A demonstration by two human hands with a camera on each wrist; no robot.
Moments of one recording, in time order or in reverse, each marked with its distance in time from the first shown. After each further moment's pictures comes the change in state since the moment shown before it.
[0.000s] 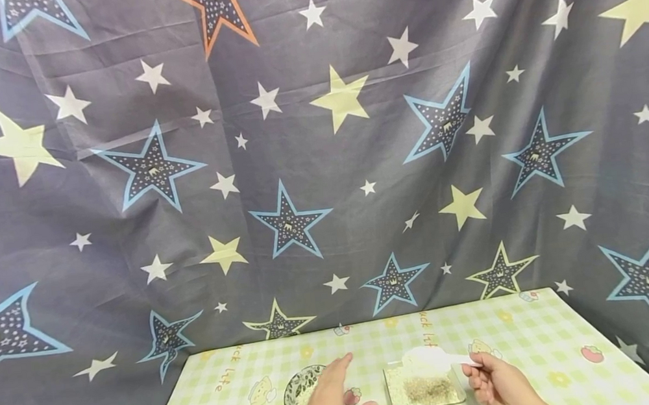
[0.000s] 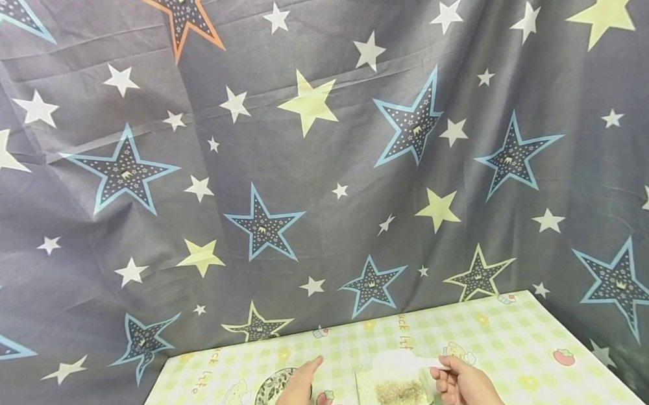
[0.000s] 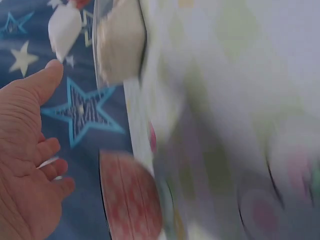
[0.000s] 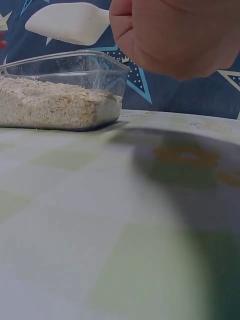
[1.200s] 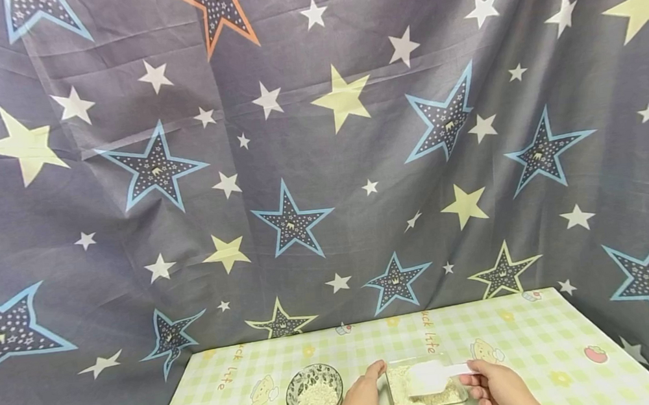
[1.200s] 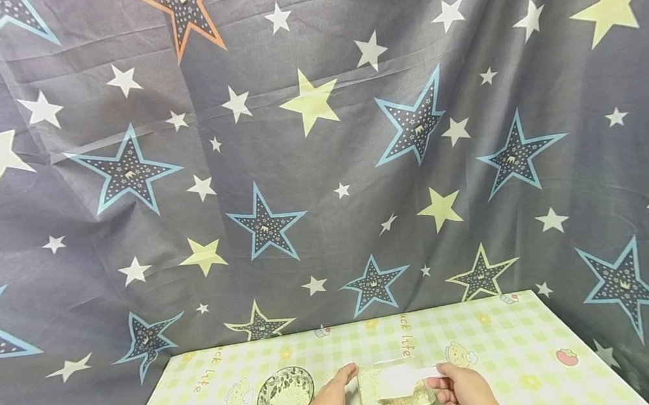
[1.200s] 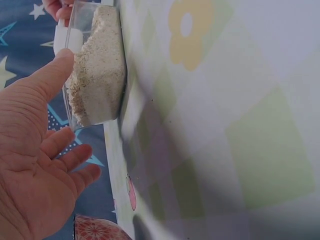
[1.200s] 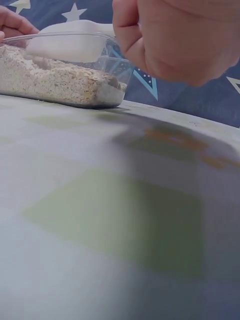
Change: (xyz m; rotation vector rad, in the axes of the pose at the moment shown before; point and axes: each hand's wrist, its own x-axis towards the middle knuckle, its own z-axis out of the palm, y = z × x) left_hand 0.025 0.023 0.044 -0.074 -0.198 -0.070; right_hand 0.002 0.014 0.006 -0.362 0.248 -0.052
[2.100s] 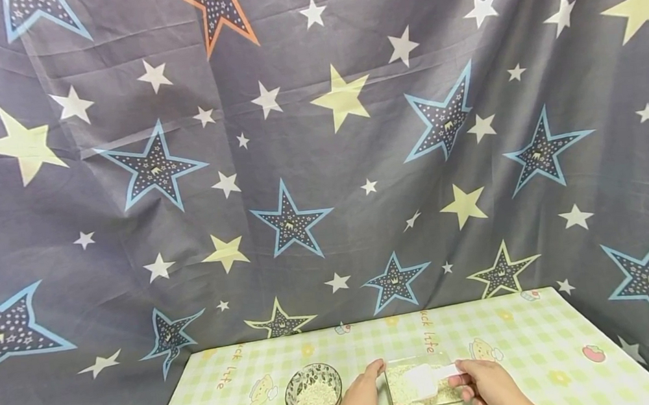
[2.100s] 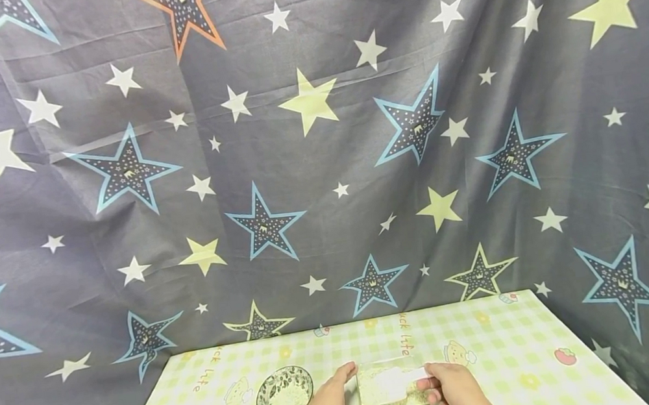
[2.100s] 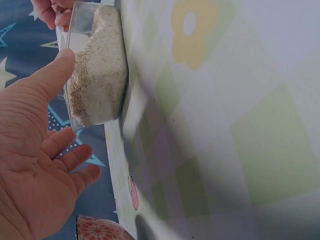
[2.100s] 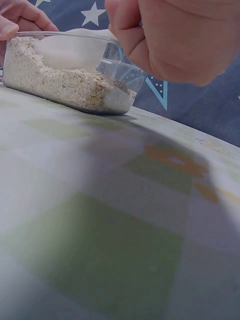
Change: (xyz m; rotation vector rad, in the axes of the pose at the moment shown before) left_hand -0.002 0.001 0.001 0.022 0.017 0.022; right_hand 0.001 -0.002 0.015 -0.185 0.037 -0.078
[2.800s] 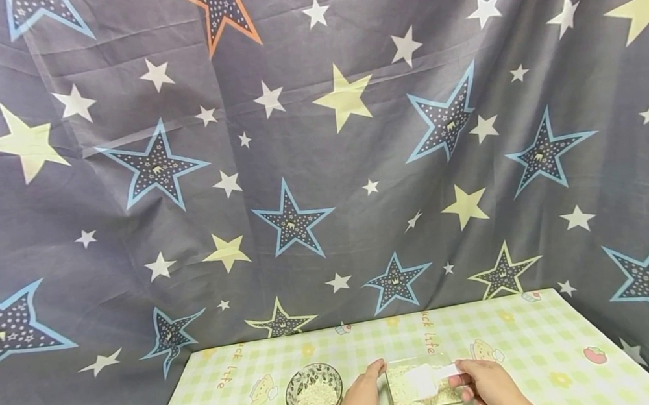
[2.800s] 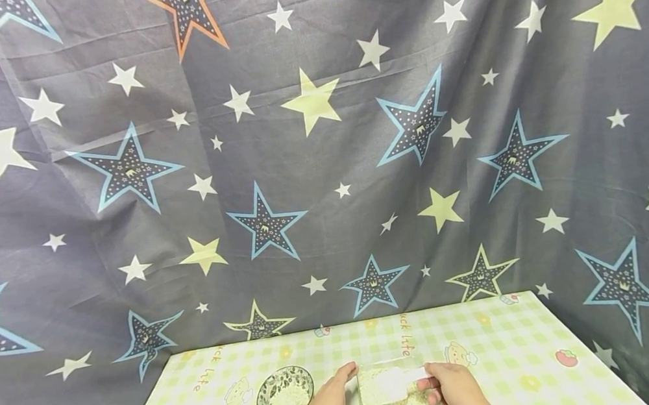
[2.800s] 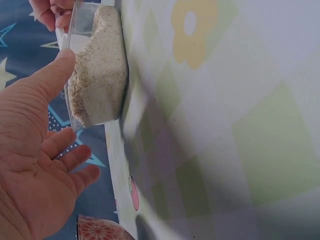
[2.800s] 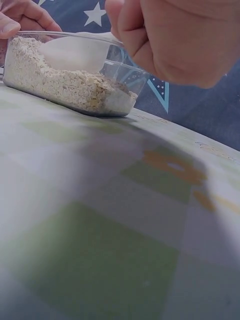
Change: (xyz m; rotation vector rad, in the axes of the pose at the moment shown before) left_hand 0.002 -0.002 0.000 -0.014 -0.004 -0.007; right_hand 0.002 -0.004 0.007 -0.041 0.091 0.014
